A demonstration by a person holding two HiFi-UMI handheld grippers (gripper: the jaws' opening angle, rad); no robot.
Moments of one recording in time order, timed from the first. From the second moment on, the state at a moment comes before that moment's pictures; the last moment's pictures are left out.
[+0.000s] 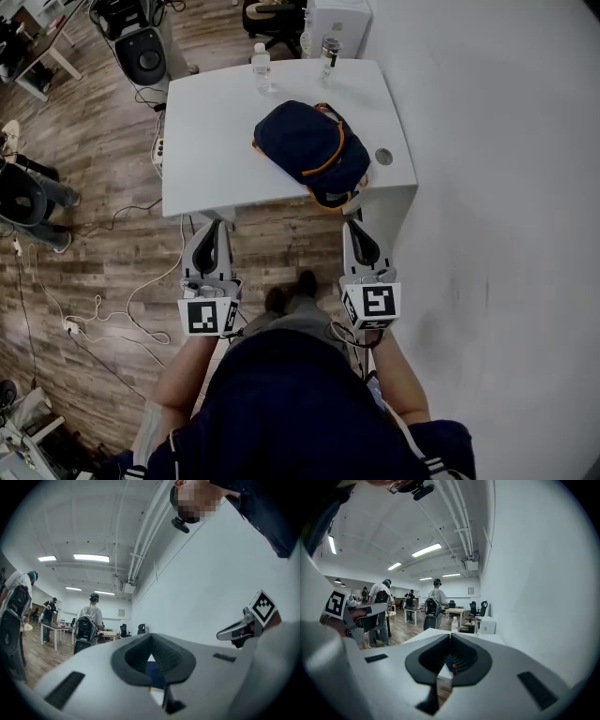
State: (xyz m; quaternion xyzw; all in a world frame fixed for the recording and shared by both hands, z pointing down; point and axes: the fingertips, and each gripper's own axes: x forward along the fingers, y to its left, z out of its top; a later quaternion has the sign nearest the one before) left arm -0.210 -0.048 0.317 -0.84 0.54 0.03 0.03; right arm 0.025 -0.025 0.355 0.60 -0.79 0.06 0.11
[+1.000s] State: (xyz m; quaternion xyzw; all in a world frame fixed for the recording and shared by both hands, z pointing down) left arm -0.209 -0.042 0.321 -0.84 0.55 0.03 0.03; right arm 0.025 -0.027 0.359 0.60 -0.79 0.03 0.15
